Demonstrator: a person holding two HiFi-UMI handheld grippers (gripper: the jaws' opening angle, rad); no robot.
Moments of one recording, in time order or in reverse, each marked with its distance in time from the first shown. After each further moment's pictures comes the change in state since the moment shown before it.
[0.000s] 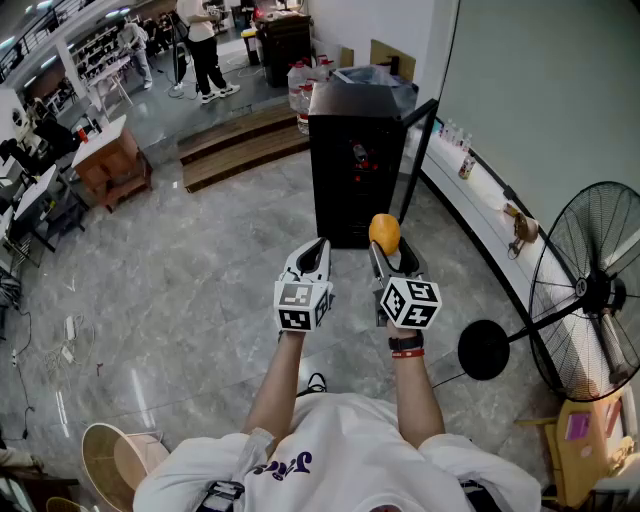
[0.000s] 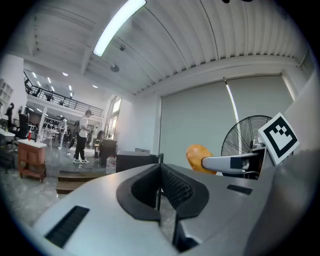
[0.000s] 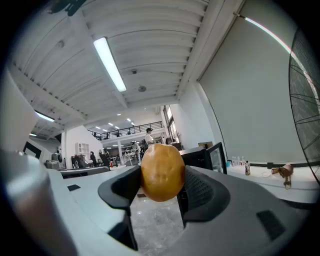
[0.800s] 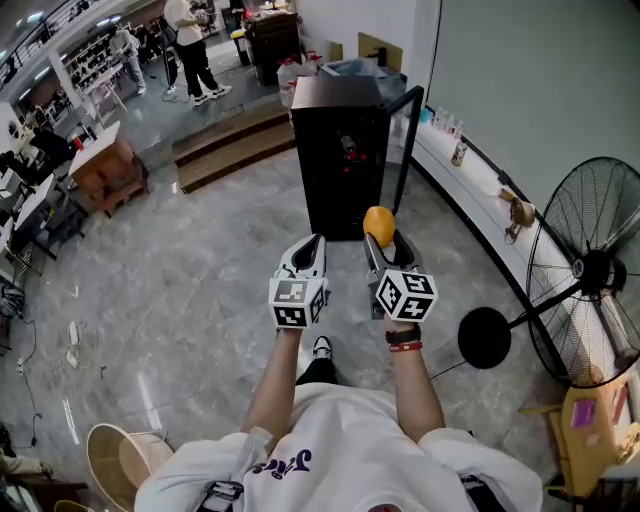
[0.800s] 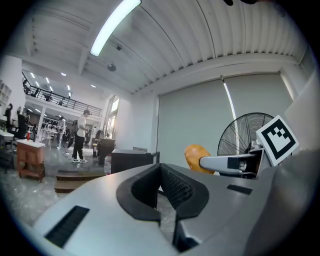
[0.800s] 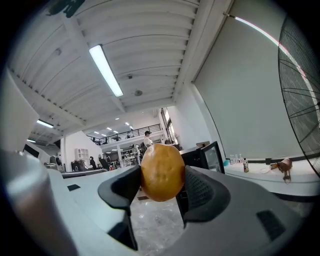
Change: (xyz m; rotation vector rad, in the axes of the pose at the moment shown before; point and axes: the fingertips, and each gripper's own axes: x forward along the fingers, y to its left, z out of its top) left arm -0.001 -0.055 -0.016 0.003 0.012 -0.014; right arm -0.038 -0.039 -0.008 0.045 -0.024 -0.008
